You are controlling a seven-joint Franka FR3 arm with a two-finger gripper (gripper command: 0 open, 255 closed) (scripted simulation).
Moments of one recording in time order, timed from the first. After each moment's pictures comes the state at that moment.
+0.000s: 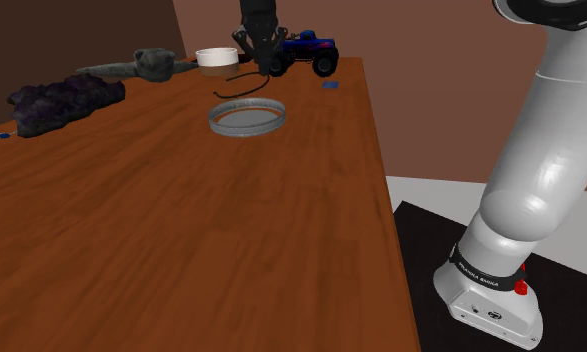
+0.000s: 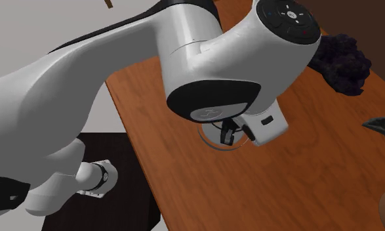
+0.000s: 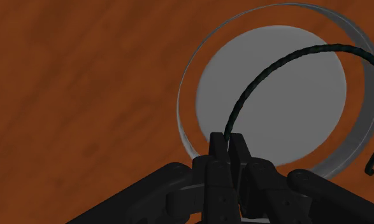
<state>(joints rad) -0.15 0.08 0.37 -1.40 -0.03 1.47 0.49</state>
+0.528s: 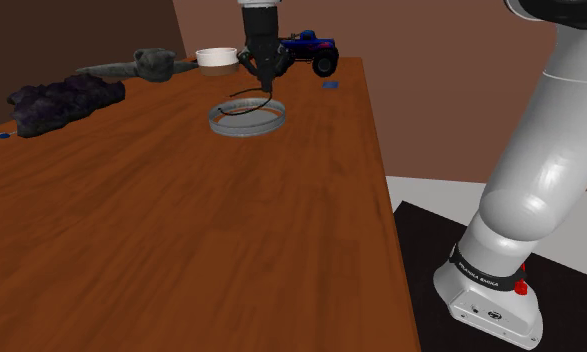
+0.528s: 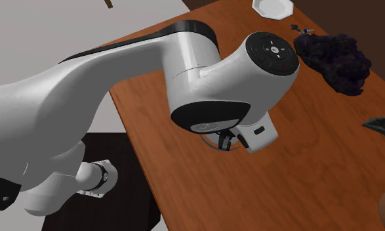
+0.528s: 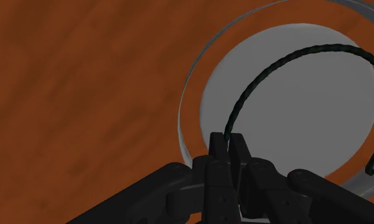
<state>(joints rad) -0.17 0.05 0.36 -1.55 -0.02 1.59 0.48</state>
